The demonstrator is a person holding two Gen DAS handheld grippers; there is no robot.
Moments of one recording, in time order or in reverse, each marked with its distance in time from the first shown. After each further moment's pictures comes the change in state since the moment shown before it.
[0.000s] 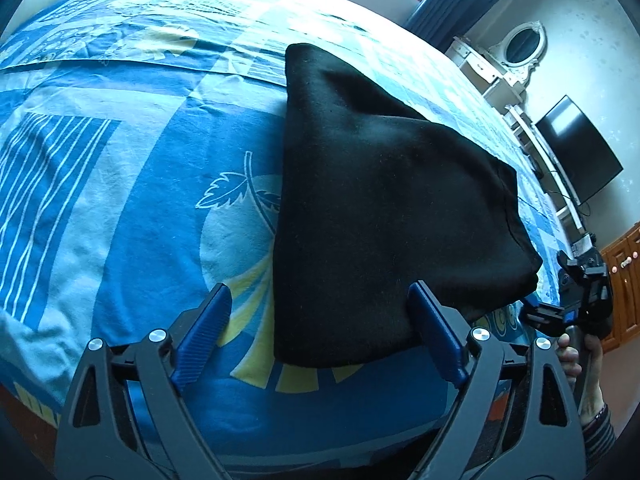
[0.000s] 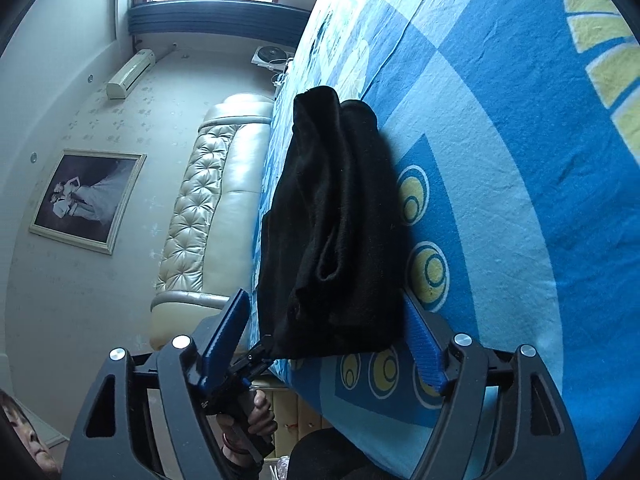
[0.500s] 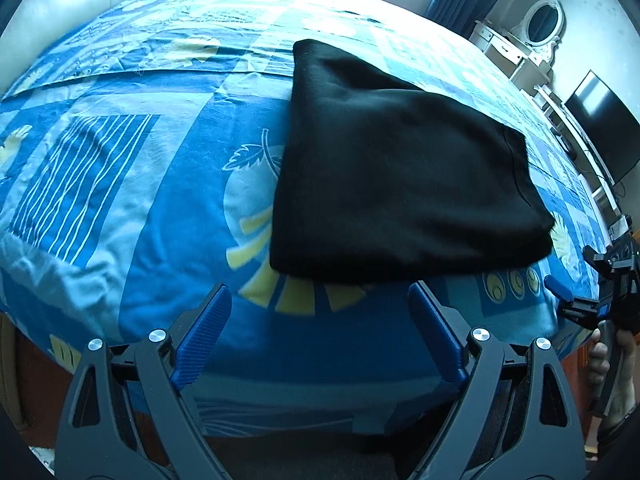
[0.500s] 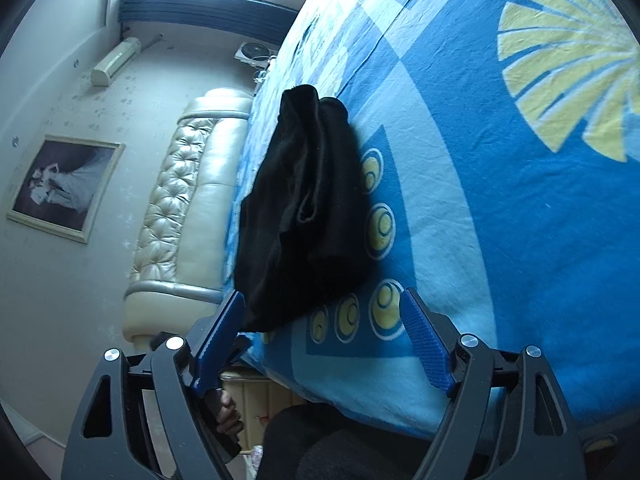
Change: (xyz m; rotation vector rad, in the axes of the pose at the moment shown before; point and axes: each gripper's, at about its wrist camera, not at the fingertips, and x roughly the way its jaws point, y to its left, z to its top) left arm -0.032 -0.033 -0.040 0.057 -0.004 0.175; right arm -0.029 0.007 -0.025 -0.060 0.009 -0.173
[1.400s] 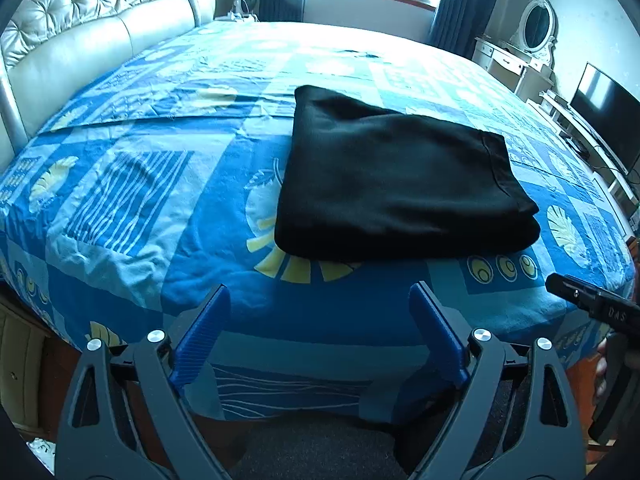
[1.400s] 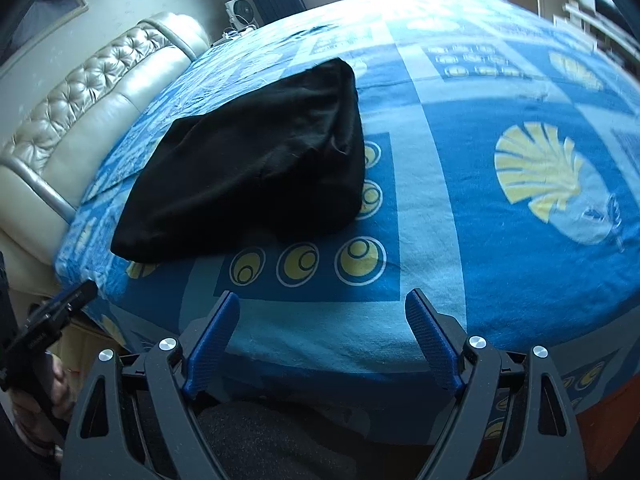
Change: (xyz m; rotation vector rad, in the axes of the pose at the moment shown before) left arm -0.051 -0.030 -0.035 0.056 -0.157 0.127; right arm 0.022 0.080 -0.064 -0.480 -0.085 -0.602
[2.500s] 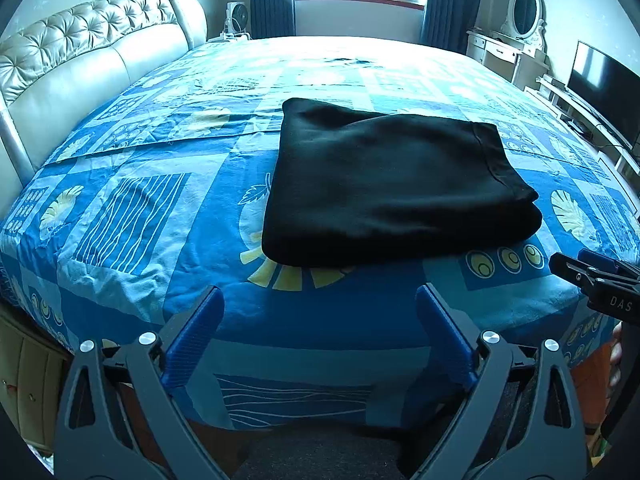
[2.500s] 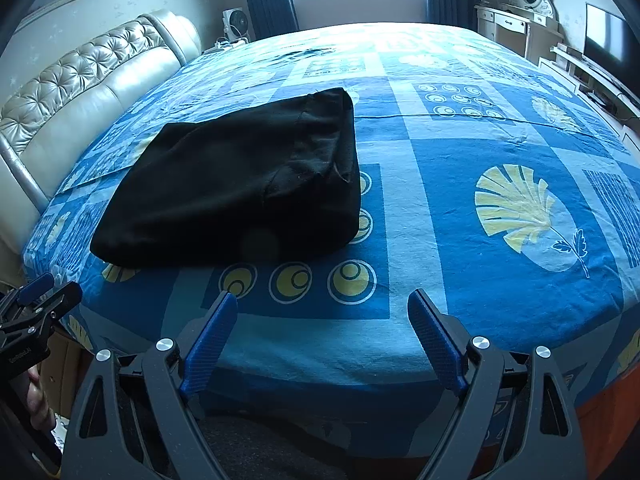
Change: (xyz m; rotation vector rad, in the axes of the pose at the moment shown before) left arm -0.003 -0.022 -0.004 0.081 -0.038 0.051; right arm -0.012 0.019 0.000 -0.042 -0.079 -0.116
